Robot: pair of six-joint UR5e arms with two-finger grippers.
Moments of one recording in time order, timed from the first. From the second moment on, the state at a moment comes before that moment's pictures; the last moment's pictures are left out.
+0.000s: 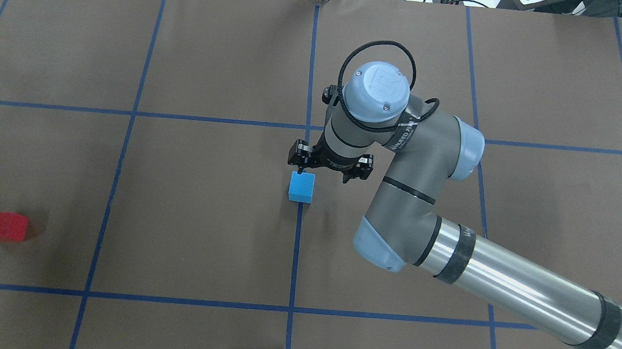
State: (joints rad) left arm -1.34 -1.48 -1.67 -1.85 -2.29 -0.30; right arm 0.60 -0.87 1.59 -1.41 2.05 1.28
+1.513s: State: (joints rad) left arm -0.81 -1.29 -1.84 -2.25 -2.07 -1.18; right arm 0.83 -1.38 1.92 -1.40 2.17 1.01
